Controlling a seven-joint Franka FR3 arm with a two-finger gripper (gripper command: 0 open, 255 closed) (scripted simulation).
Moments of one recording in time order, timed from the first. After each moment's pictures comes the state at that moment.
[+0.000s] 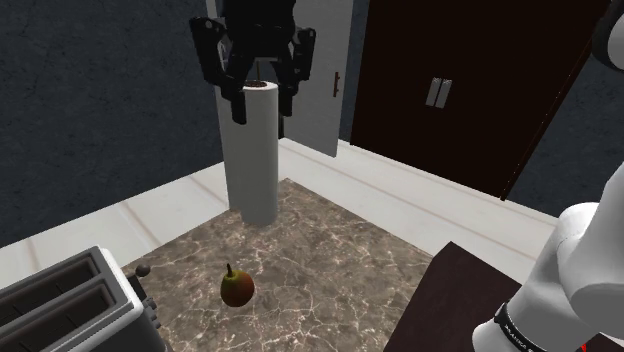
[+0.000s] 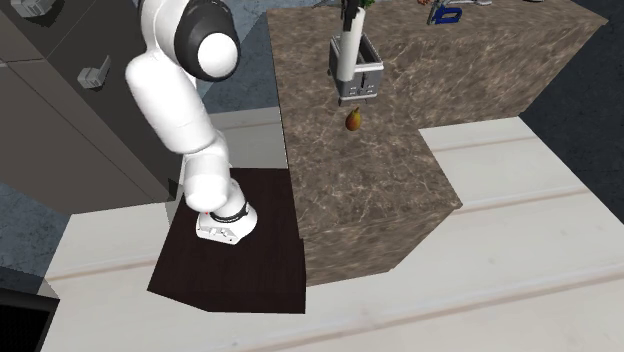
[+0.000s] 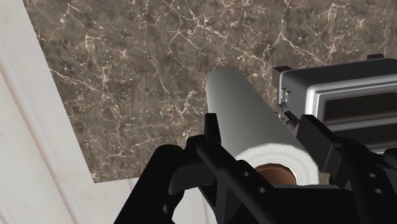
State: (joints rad) arm 0.24 0.01 0.54 -1.38 0.06 1.40 0.74
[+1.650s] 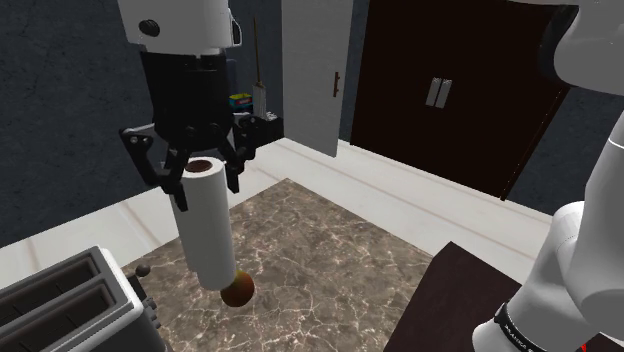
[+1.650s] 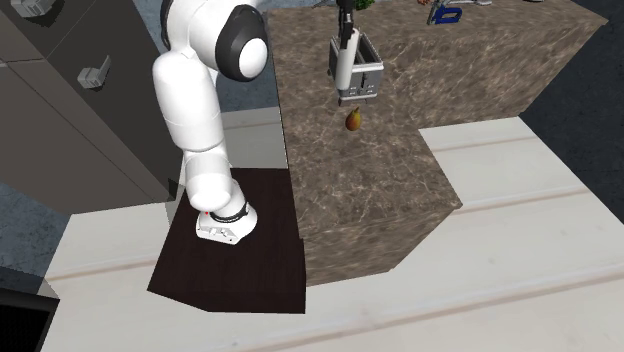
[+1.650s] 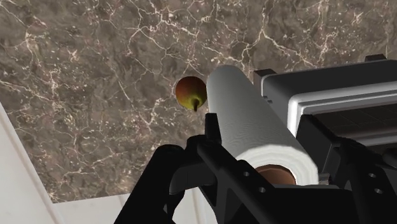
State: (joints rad) arm 0.33 0.17 0.60 -1.46 -0.04 1.62 0.88
